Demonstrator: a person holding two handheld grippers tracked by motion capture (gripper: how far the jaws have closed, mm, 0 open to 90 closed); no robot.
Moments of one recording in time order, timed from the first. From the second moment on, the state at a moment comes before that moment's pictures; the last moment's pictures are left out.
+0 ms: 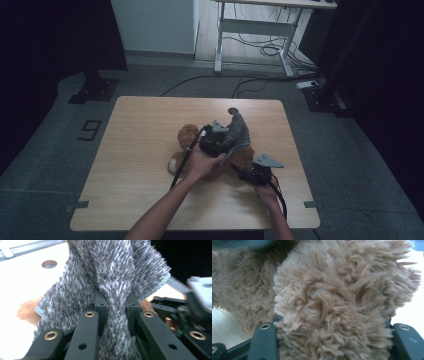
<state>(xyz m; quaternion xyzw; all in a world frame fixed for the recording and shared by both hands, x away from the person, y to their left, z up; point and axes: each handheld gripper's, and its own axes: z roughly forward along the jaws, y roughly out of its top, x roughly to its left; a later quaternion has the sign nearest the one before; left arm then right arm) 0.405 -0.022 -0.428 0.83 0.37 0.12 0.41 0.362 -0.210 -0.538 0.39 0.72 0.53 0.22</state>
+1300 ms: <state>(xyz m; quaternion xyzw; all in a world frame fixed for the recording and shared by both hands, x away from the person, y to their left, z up) 0.415 0.080 -0.435 0.81 0.43 0.16 0.36 0.361 -0.208 -0.538 0.39 0.73 0.52 0.23</state>
